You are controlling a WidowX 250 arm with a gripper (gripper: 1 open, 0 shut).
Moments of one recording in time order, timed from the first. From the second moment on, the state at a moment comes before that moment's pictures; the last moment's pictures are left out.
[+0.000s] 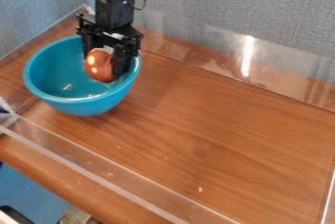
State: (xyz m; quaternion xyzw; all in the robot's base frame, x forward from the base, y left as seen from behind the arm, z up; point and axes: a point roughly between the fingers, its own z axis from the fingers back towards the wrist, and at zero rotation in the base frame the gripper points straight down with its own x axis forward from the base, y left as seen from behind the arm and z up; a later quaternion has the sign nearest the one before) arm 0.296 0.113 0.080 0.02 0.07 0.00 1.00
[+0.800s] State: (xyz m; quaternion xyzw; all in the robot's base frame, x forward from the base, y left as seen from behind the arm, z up) arm 0.297 0.113 0.081 0.02 0.07 -0.01 1.00
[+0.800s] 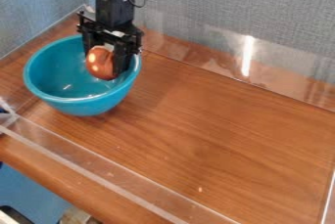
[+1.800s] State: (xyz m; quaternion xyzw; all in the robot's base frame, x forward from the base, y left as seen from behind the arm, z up) arm 0.299 0.115 0.085 0.01 0.06 -0.01 1.00
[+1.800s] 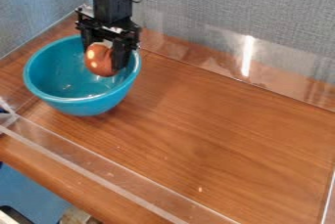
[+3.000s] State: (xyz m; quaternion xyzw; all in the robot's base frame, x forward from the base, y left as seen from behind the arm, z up) arm 0.303 0.113 0.093 0.01 0.05 -0.01 1.00
